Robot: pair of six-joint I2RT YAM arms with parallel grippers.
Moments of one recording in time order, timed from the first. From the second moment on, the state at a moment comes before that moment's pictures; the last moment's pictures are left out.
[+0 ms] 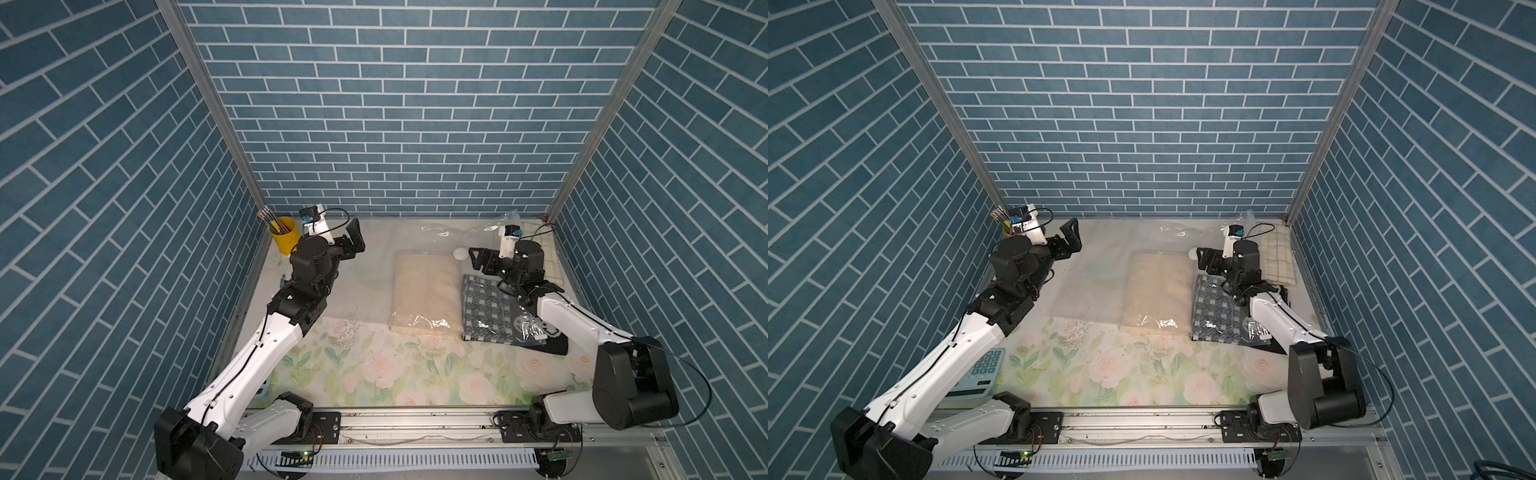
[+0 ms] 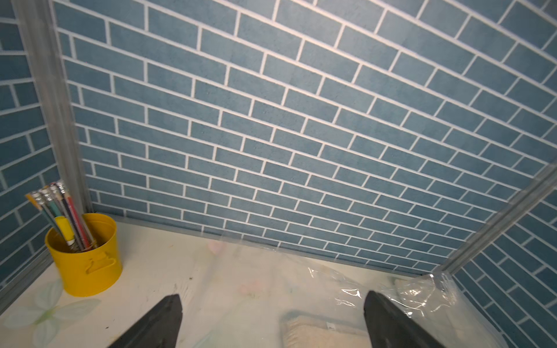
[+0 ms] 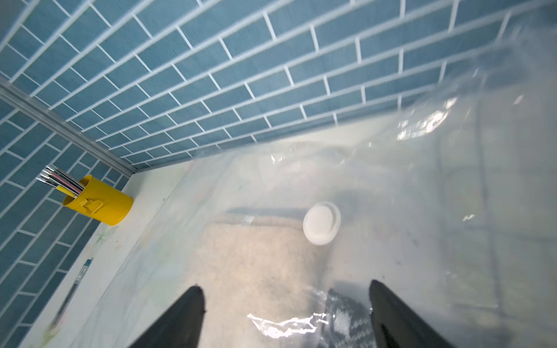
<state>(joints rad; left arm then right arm) -0.39 1.09 0.98 0.02 -0.32 -0.36 0.26 1.34 0.84 0.16 -0.17 0.34</state>
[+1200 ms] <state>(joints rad) -0.27 1.04 0.71 0.15 -0.31 -0.42 0.42 1.13 0.68 0.12 0.53 0.21</state>
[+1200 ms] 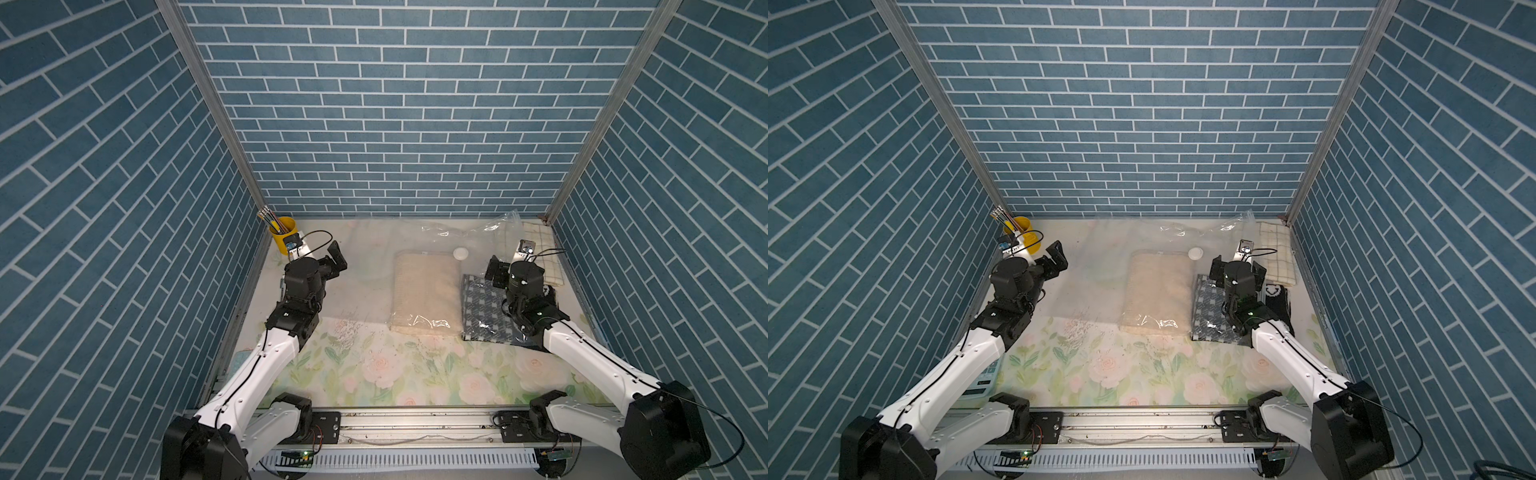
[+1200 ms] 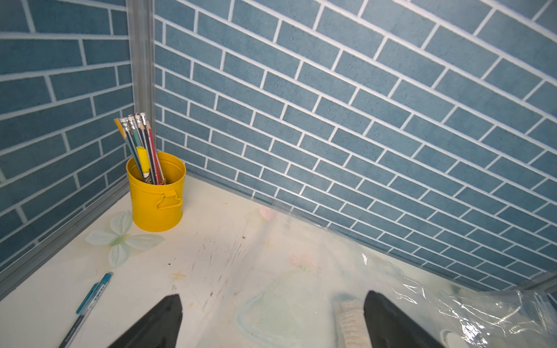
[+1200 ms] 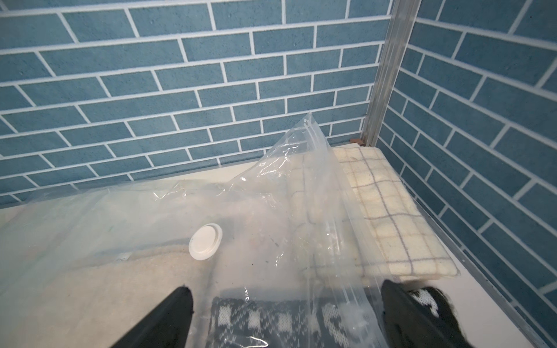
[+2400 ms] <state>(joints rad) -0.11 1.46 0.18 1.14 -0.36 0.01 0.23 1.48 0.16 1.25 0.43 -0.19</state>
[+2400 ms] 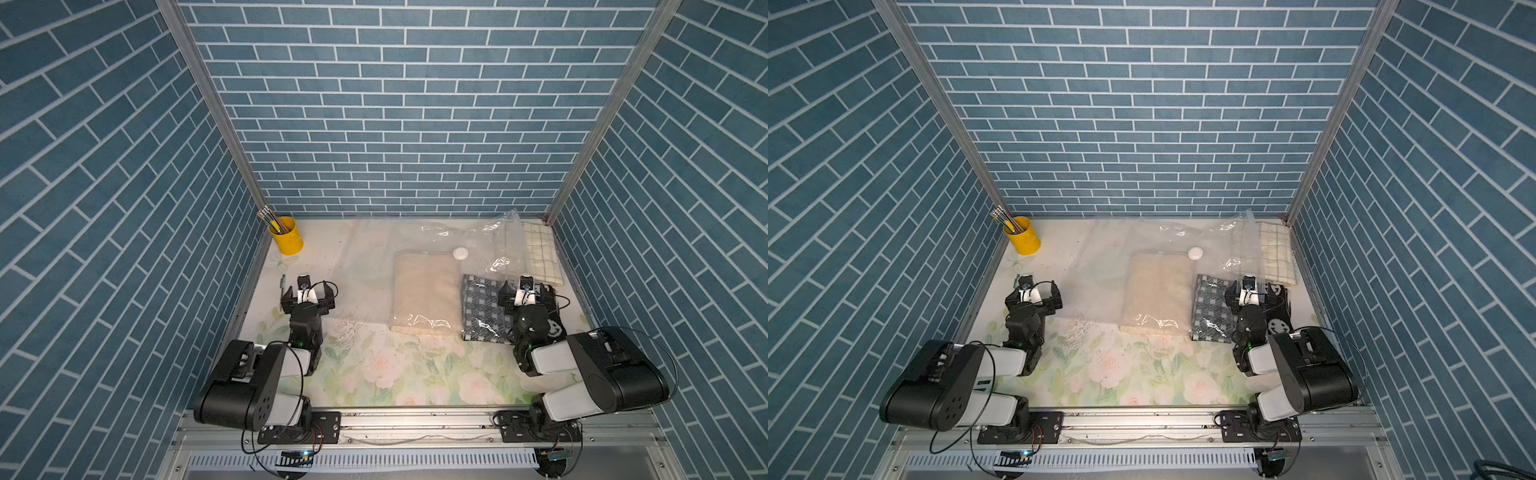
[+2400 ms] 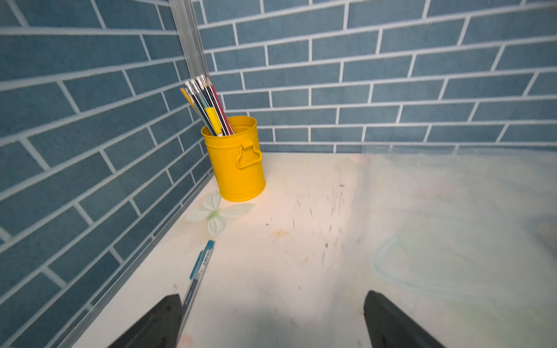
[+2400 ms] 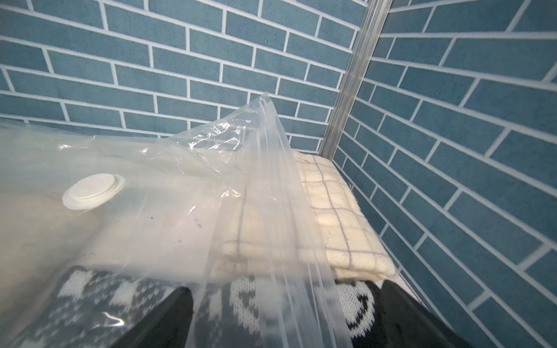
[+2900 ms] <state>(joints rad) -0.04 1.52 0.19 1.20 -0.19 -0.02 0.09 1.53 0.16 1.29 0.06 -0.15</state>
